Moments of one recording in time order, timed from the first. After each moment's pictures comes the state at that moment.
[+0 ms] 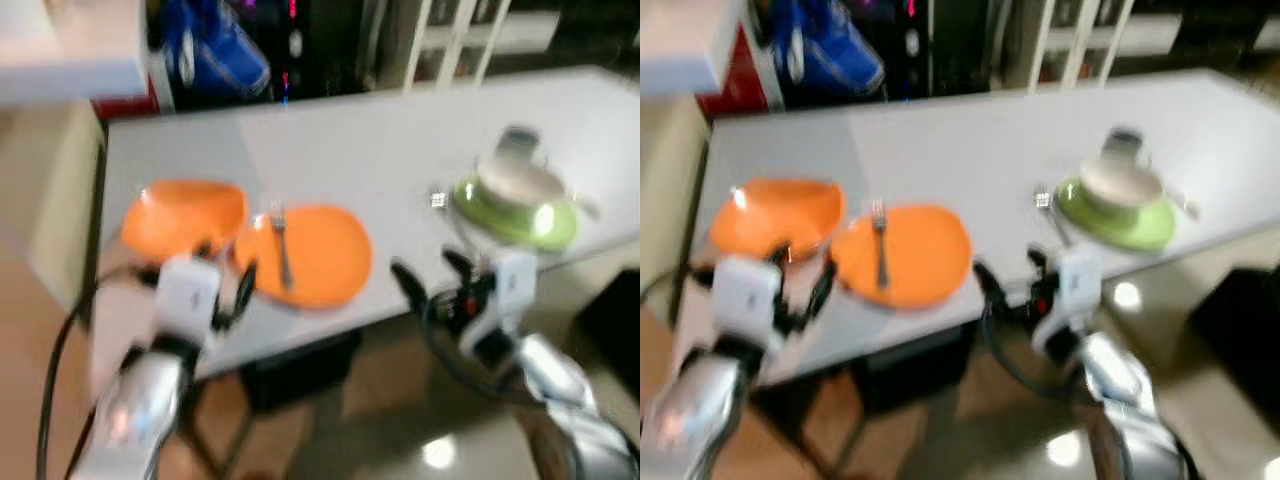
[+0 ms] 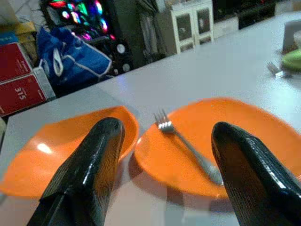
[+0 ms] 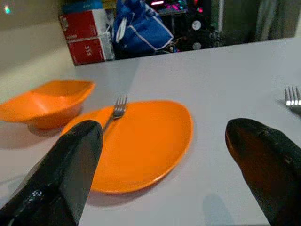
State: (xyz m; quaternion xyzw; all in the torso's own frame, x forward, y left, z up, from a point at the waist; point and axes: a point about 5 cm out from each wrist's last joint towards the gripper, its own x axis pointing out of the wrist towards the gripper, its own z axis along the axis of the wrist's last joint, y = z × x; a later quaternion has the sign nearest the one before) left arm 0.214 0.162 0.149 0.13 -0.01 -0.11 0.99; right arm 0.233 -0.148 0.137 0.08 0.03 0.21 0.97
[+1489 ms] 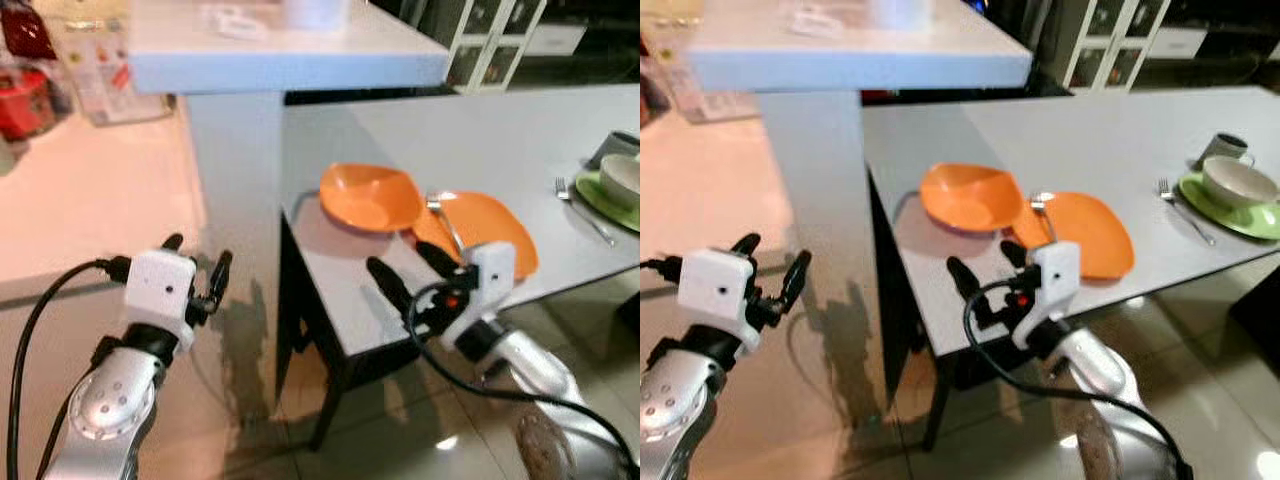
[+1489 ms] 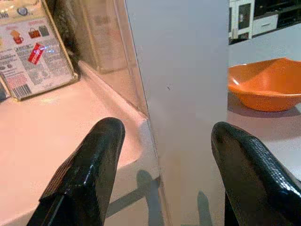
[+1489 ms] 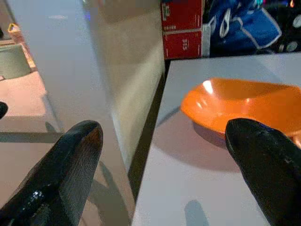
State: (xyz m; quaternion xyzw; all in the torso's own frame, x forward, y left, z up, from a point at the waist) left arm 0.214 0.175 0.165 0.14 -0.02 -0.07 0.99; right arm 0.234 -0.133 0.150 0.09 0.01 0.27 0.96
